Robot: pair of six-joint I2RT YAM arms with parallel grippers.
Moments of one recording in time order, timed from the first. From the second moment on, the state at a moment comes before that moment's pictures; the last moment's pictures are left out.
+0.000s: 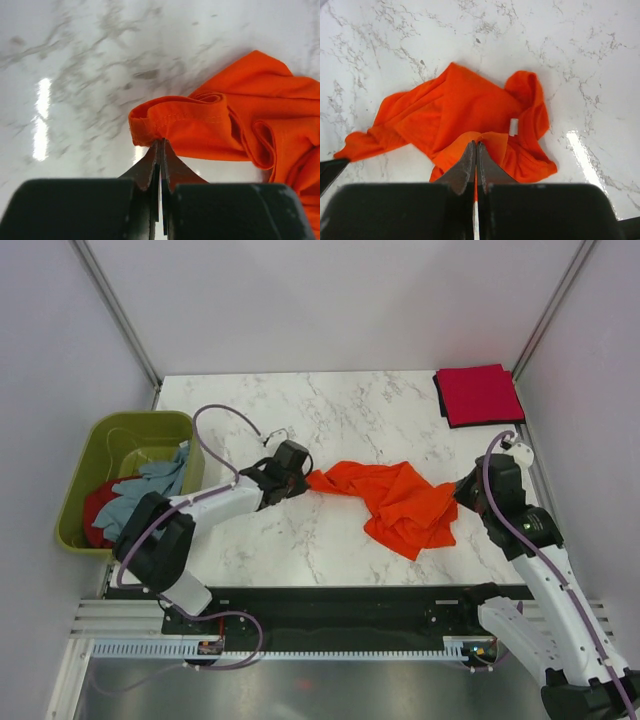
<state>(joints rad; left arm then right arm) -0.65 1.62 0.98 -0.18 -0.30 -0.83 0.26 0.76 0.88 -0.74 0.30 0.70</state>
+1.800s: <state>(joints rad) -0.57 1.45 0.87 -0.47 -0.16 -0.92 0.26 0.71 0.84 -0.72 0.22 0.60</state>
